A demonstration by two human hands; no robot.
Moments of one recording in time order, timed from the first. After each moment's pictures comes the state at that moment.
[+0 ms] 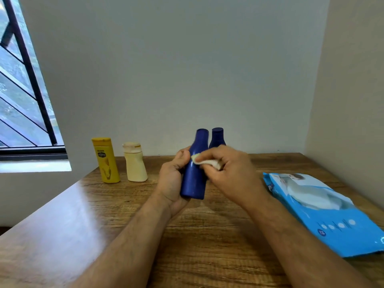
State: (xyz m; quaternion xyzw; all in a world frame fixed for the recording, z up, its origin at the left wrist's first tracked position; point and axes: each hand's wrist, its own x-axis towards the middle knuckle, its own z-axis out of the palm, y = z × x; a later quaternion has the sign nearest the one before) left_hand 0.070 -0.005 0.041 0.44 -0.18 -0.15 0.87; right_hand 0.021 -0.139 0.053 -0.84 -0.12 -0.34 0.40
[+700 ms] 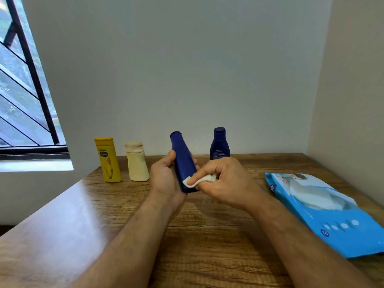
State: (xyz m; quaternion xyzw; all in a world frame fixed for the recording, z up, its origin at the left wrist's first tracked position) left_hand 0.084 0.000 0.042 0.38 -0.08 -0.11 0.91; right_hand 0.017 -0.132 0.054 -0.87 -0.15 -0.17 0.43
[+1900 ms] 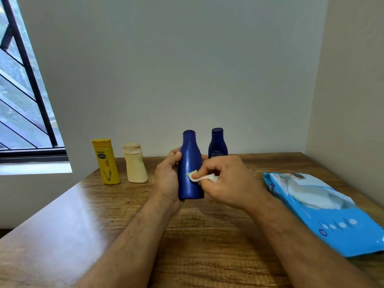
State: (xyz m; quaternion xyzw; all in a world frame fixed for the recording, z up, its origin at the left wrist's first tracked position) left_hand 0.074 -0.003 0.043 0.44 -0.18 -0.10 0.87; right_hand 0.019 -0.138 0.052 -0.88 -0.15 -0.22 0.40
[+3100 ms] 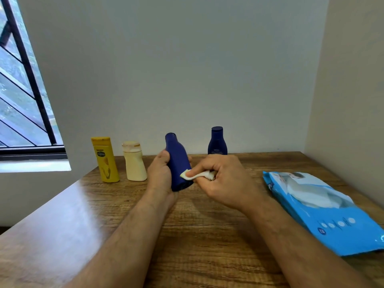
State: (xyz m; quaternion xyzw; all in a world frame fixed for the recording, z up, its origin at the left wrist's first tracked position) left_hand 0.089 0.000 0.044 0.44 -0.03 -0.05 0.90; right_hand 0.017 -0.132 0.050 -0.88 -0.17 -0.26 0.36
